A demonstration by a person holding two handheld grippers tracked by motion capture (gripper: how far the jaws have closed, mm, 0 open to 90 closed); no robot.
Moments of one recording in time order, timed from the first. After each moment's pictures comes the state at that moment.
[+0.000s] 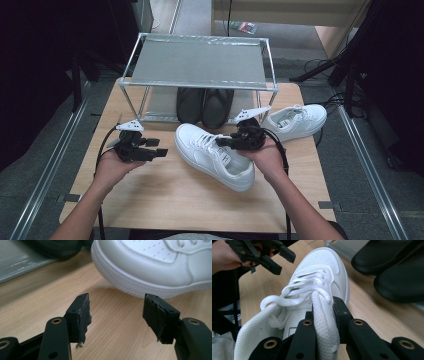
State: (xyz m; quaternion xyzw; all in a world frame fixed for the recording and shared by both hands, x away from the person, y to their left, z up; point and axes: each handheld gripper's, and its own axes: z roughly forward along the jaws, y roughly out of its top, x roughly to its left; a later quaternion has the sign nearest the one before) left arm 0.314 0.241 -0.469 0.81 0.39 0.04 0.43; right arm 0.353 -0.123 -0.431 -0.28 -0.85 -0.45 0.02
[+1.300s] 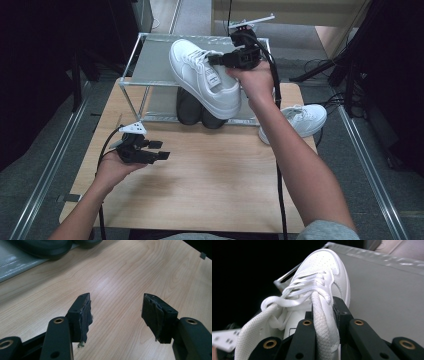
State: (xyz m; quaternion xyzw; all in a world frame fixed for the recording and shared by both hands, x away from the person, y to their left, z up) left arm 0.313 0.235 -0.472 0.83 0.36 0.03 0.42; right arm 0.450 -0.080 -0.265 -0.38 -0.79 -0.48 -0.07
